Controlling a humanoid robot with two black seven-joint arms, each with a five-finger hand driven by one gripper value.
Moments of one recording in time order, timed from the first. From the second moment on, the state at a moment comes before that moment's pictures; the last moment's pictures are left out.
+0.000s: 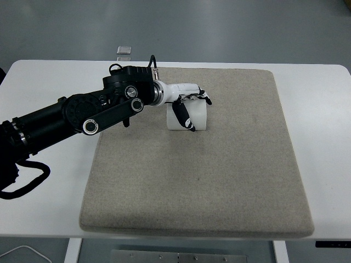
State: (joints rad) left arm -1.13 0.13 -0.36 -0.94 1.18 -0.28 0.28; right arm 0.03 0.00 -0.05 0.19 0.00 -0.01 -0.12
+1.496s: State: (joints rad) left arm -1.05 0.29 -0.66 -0.67 0.67 -0.60 -0.25; right arm 0.03 0.00 -0.05 0.19 0.00 -0.01 -0.11
